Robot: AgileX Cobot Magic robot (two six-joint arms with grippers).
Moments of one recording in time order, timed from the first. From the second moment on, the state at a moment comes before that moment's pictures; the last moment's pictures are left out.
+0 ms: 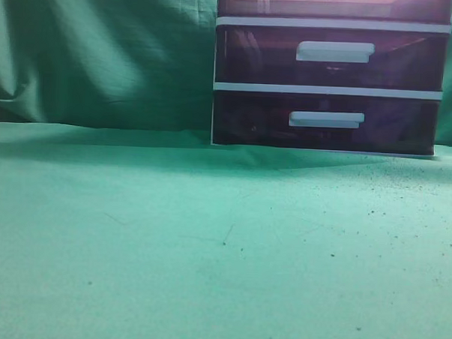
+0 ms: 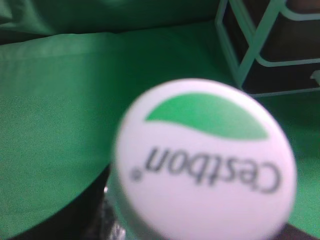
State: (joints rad) left arm -0.18 1.20 -1.17 -0.04 0.64 0.04; right arm 0.03 -0.01 0.03 -0.07 0.21 0.19
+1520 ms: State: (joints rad) left arm -0.18 1.15 -1.17 -0.16 0.76 0.15; right arm 0.16 1.55 -1.08 -0.91 -0.29 -0.42
